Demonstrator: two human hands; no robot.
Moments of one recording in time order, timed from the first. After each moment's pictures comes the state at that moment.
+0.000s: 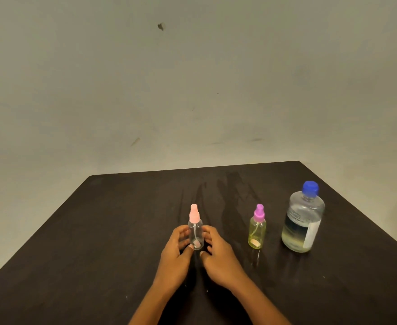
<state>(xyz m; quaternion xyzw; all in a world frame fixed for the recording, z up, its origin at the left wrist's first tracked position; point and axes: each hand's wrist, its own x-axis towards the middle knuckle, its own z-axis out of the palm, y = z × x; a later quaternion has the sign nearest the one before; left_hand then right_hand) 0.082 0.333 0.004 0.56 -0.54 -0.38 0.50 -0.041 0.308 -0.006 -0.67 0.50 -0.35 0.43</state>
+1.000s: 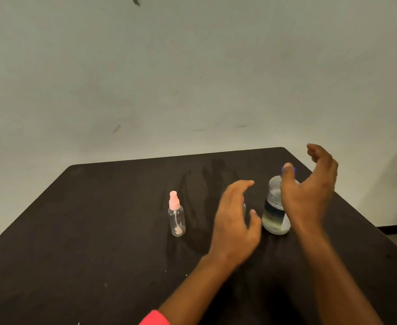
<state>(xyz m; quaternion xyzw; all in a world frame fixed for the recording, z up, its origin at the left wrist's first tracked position) -0.056 0.331 0.055 0.39 -0.71 -0.14 0.57 -0.184 0.299 0.101 -0.47 0.58 -0.67 0.01</state>
